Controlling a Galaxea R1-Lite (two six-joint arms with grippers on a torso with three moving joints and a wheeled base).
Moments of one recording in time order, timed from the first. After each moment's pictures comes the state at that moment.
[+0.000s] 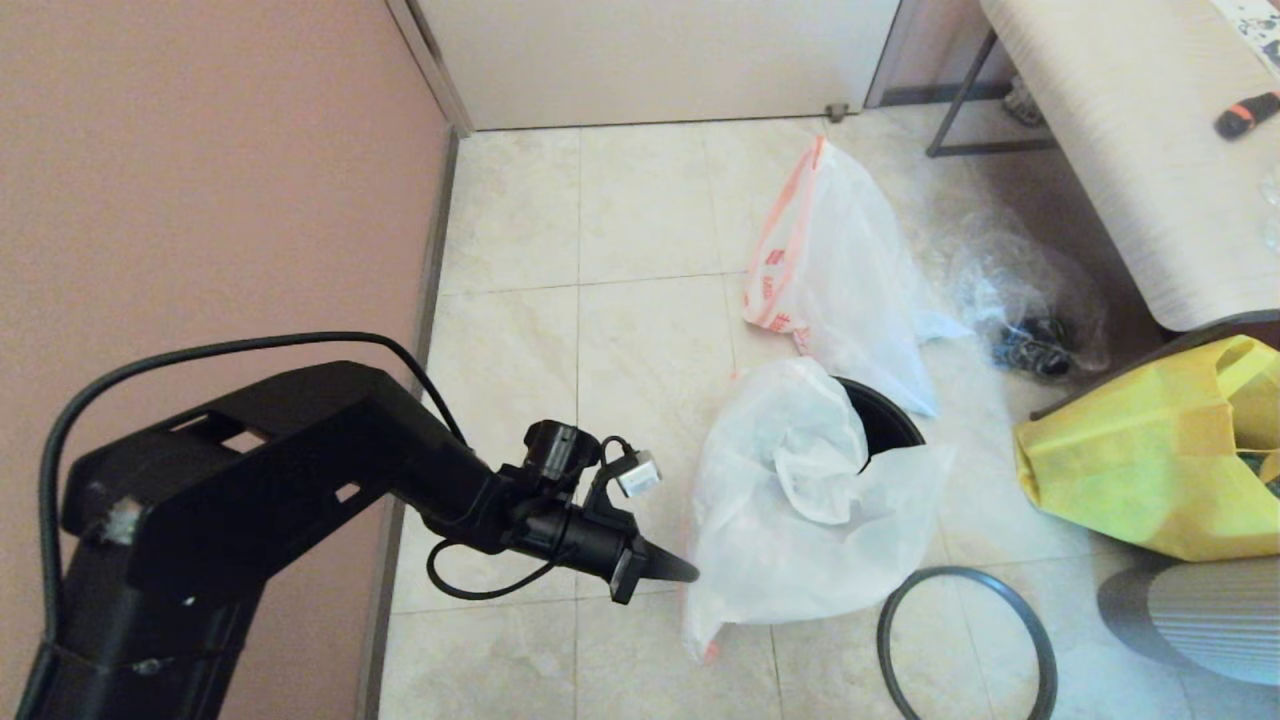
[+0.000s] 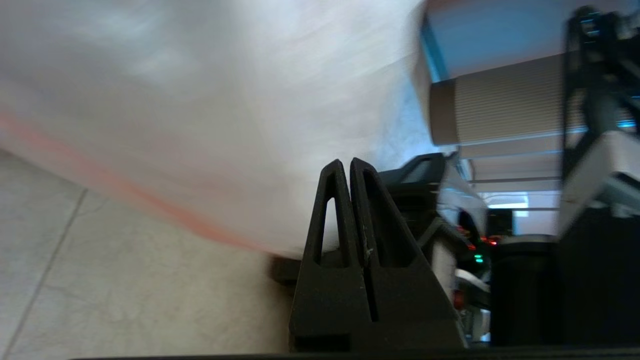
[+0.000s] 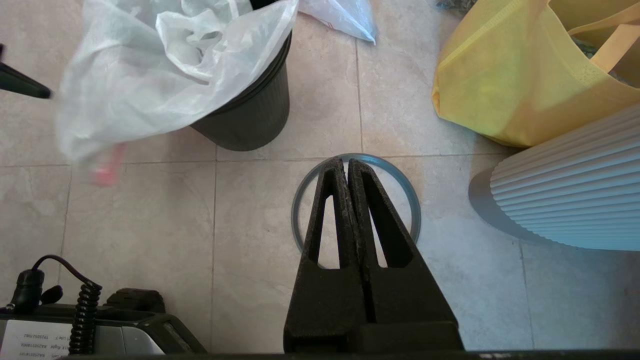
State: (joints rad) left arm -0.44 2.32 -1.19 -0.22 -0.92 0.39; right arm 0.01 0.00 -0.02 0.06 0.02 -0.03
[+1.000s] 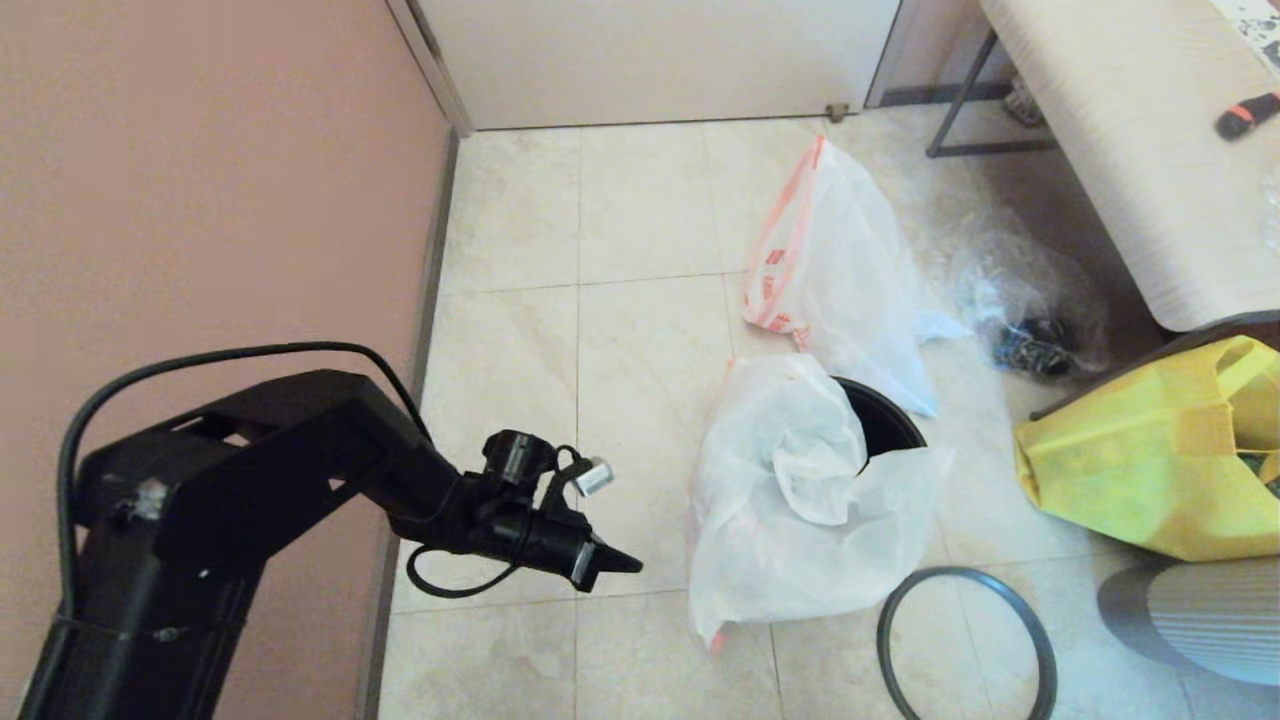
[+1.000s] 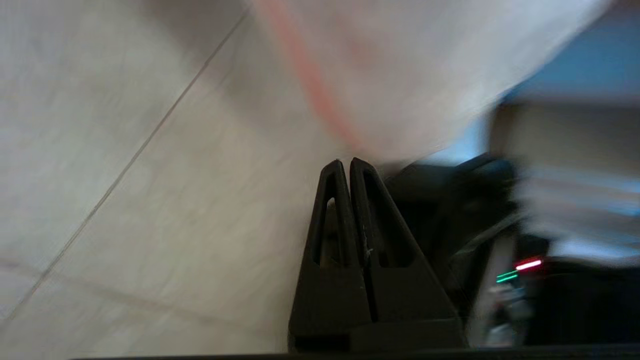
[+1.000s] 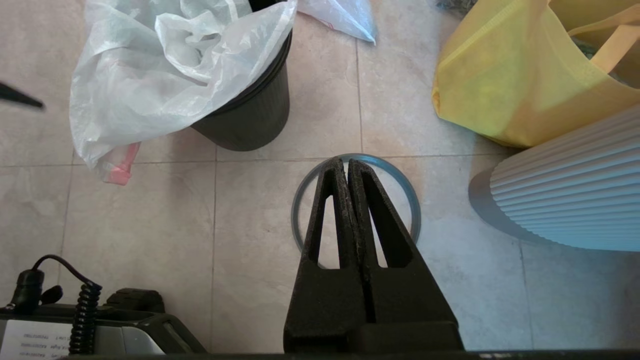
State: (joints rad) left arm -0.32 2.39 -1.19 -0.22 -0.75 0.32; right arm 0.01 0.00 -0.02 0.06 0.02 -0.03
